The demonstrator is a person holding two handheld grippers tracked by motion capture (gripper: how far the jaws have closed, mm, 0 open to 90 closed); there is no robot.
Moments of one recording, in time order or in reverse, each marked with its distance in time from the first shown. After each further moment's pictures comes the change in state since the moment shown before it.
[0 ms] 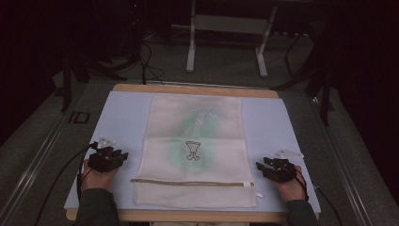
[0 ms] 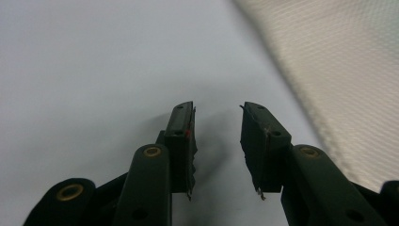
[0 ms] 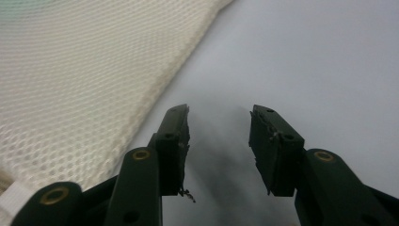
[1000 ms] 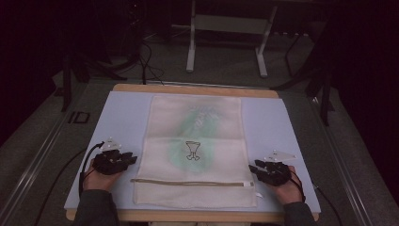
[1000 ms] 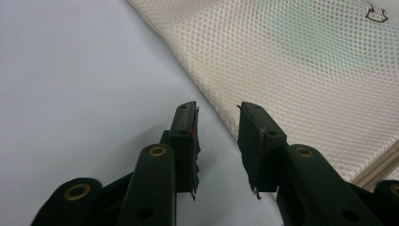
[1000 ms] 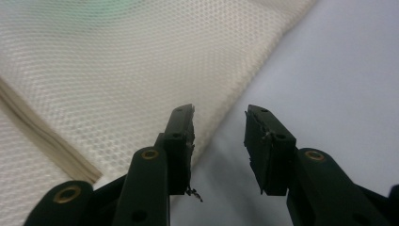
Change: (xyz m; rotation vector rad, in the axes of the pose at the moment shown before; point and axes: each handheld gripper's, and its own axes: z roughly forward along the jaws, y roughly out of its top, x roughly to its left) left arm -0.014 0.004 -0.004 -0.020 -0.199 0.119; right arm 0.027 0.011 -0.008 -0.016 0.096 -0.083
